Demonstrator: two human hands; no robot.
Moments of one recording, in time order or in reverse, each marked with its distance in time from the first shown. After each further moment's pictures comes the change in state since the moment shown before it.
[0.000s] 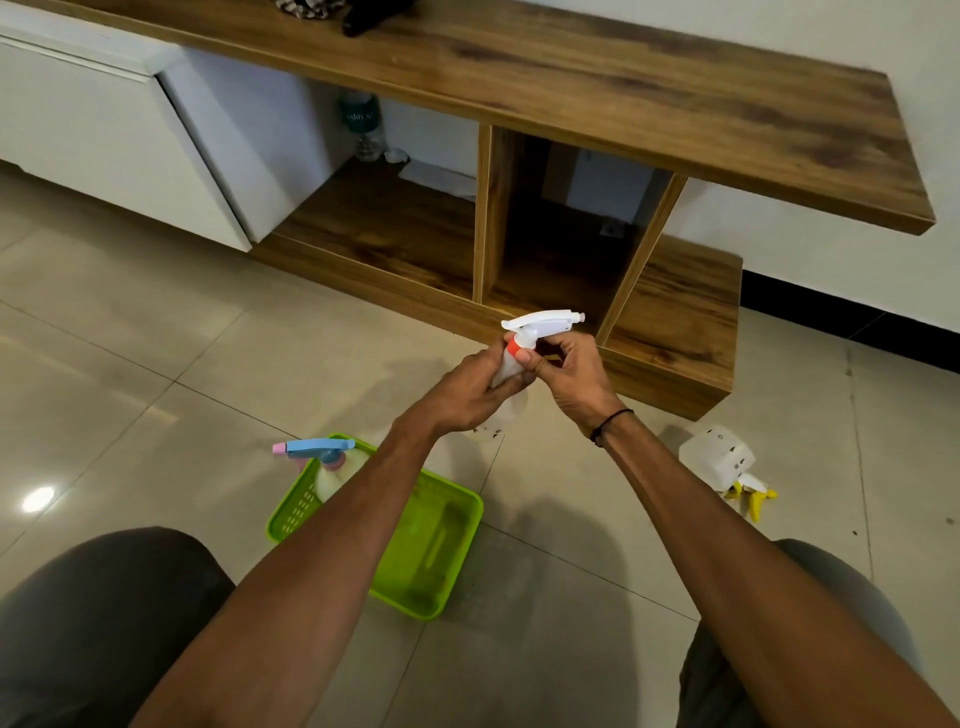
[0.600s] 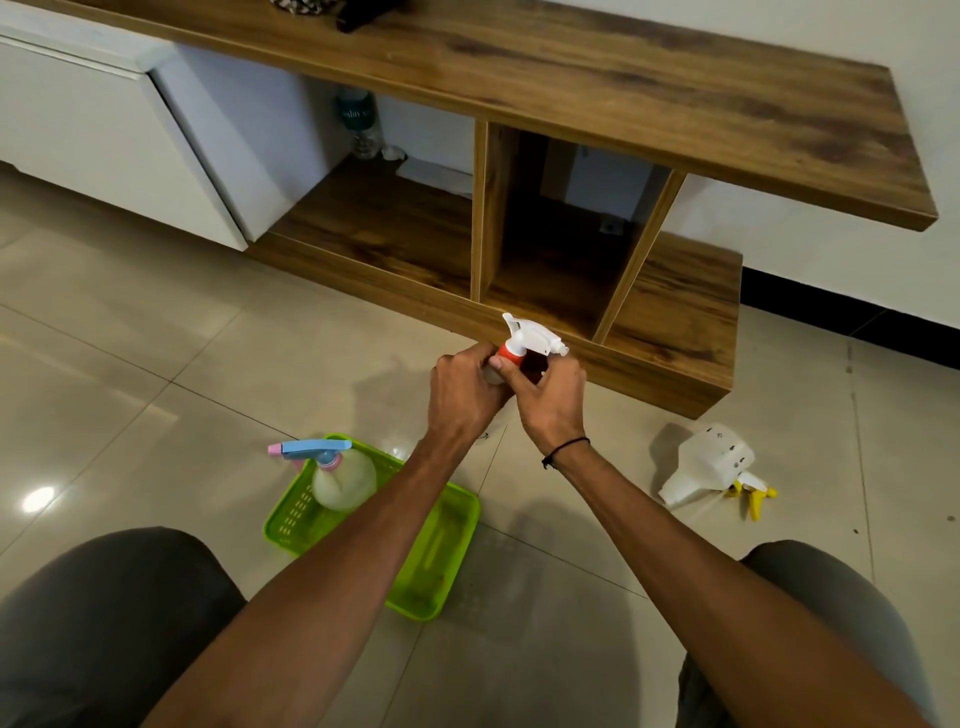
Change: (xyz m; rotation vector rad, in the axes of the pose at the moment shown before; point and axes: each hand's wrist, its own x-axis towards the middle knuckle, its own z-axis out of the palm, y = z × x) left_hand 0.004 -0.013 0.032 0.175 0.613 -0.079; right_hand -0.025 -0.007 0.041 -0.098 0.303 -0.017
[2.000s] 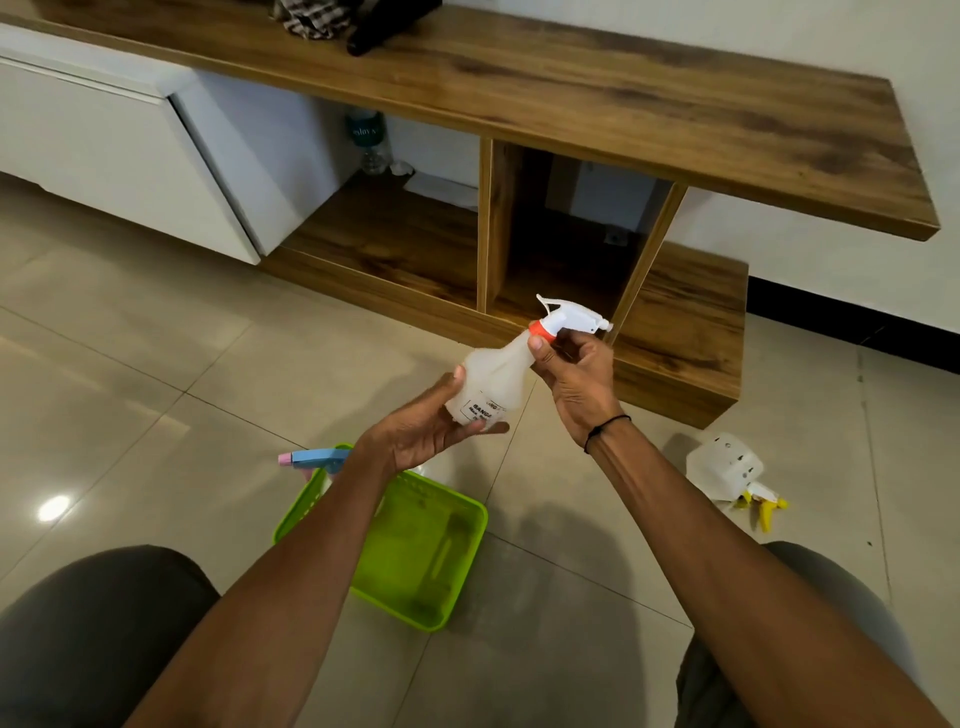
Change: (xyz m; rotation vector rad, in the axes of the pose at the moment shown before) left_hand 0.000 -0.054 -0.046 -1.317 -0.671 -0.844; right_hand 0.032 -0.005 -0.024 0.630 -0.137 0.251
